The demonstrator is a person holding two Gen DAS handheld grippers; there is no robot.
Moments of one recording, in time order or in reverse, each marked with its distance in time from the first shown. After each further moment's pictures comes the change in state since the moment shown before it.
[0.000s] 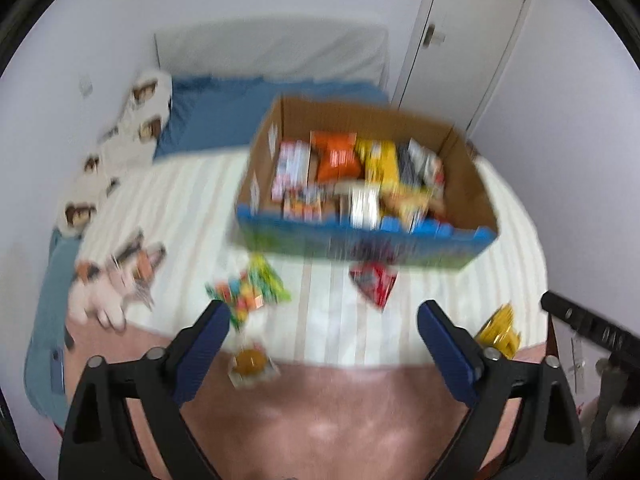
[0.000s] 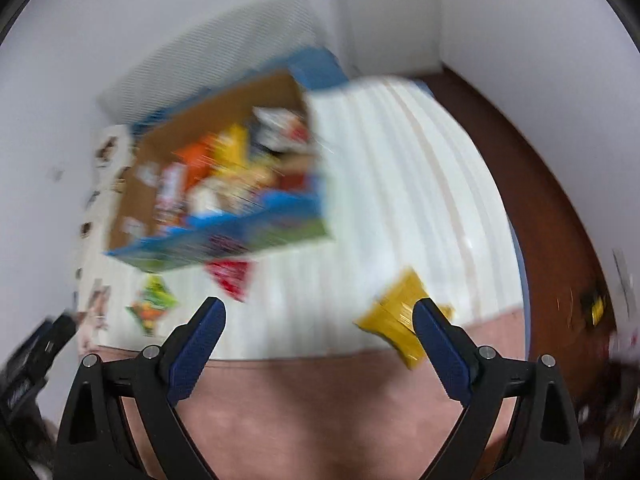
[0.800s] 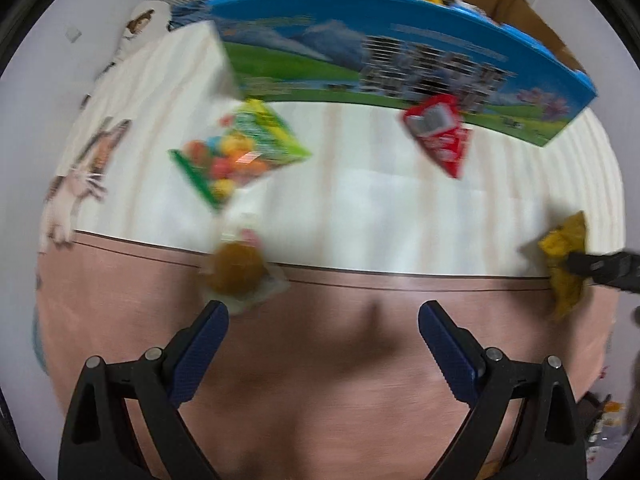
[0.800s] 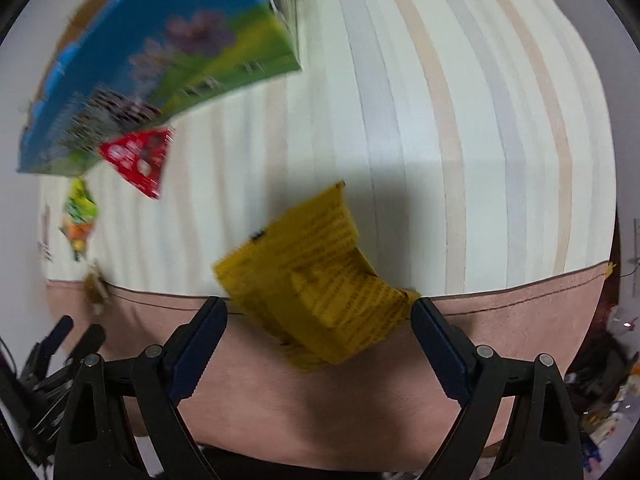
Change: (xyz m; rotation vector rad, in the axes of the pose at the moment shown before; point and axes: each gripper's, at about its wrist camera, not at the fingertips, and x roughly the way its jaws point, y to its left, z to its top) left arm 0.099 0.013 -0.081 0.033 0.257 0.142; right arm 0.146 -0.032 -0.034 -0.052 0.406 0.040
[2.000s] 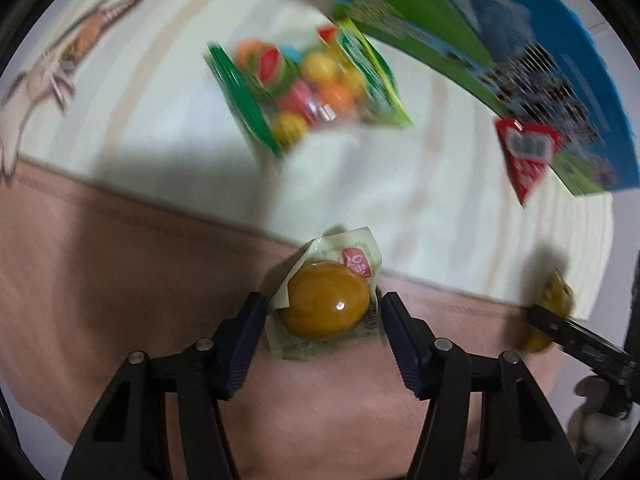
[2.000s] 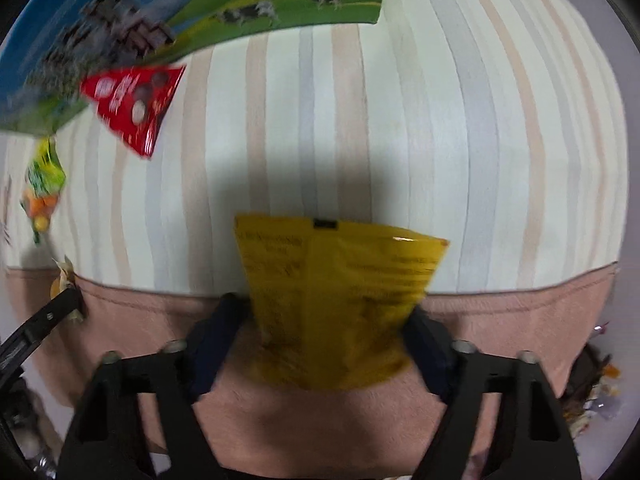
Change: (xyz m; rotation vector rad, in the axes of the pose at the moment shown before) left arm 0.053 0.086 -0.001 -0.238 0.220 -0.248; right arm 0.046 0.077 -0.012 -0.075 0.047 -0.174
